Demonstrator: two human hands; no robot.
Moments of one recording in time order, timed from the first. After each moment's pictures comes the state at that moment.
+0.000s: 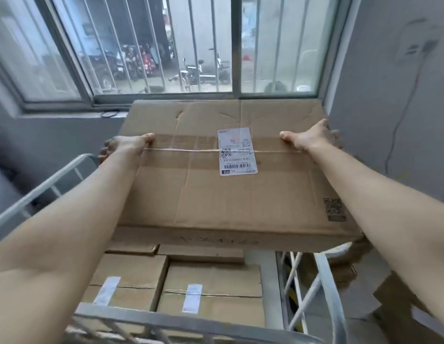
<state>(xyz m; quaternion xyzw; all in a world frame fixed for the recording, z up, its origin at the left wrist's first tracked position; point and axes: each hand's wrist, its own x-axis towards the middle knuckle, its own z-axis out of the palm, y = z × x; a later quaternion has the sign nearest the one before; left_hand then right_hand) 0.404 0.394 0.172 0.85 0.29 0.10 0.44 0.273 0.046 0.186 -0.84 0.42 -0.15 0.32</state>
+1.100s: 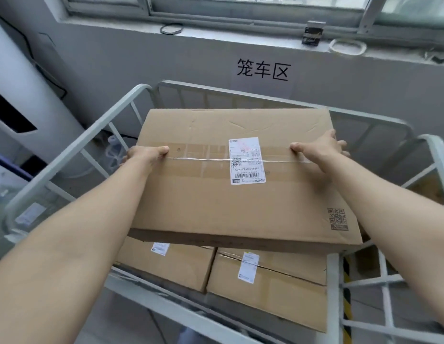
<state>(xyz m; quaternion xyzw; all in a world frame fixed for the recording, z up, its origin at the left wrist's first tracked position) 0.582 0.656 -0.029 0.81 0.41 -0.03 0.42 0.521 0.277 0.017 -0.87 0.39 0.04 0.30</state>
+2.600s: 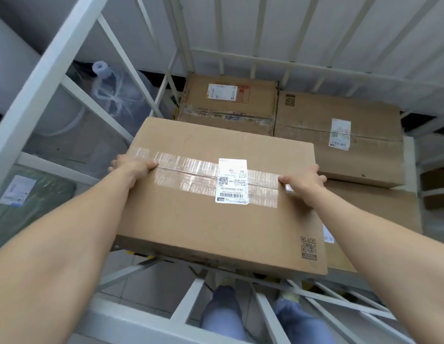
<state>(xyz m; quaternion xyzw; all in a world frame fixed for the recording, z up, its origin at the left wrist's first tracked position) 0.663 0.943 -0.334 0.87 0.37 -0.20 0.25 0.548 0.560 -0.340 -0.77 0.49 0.21 0.34</state>
